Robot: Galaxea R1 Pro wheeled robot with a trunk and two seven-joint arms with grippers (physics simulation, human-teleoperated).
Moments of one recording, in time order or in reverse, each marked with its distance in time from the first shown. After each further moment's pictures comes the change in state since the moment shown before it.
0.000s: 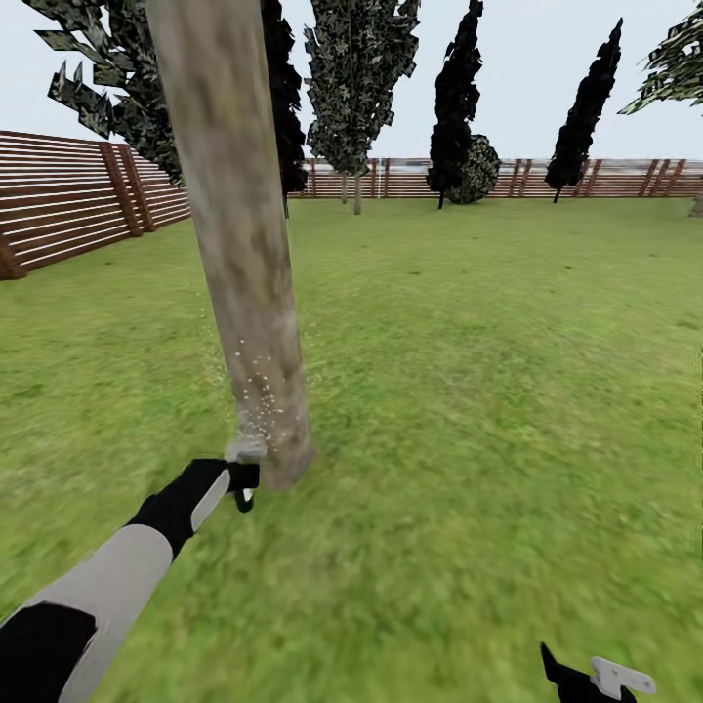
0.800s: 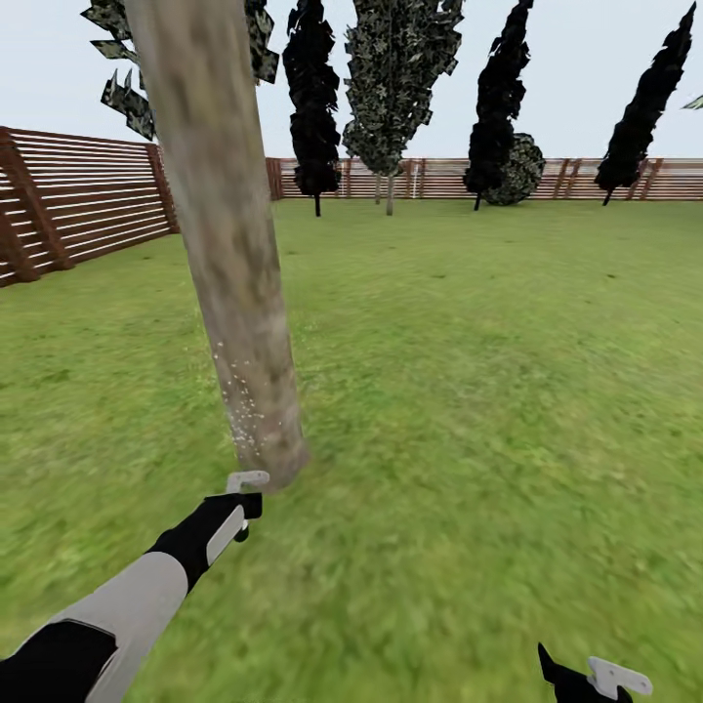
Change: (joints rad) left arm 0.059 -0.064 -0.001 0.137 0.046 -0.187 0.165; right arm 0.000 0.008 0.001 0.000 -0.001 0.000 0.000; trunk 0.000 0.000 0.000
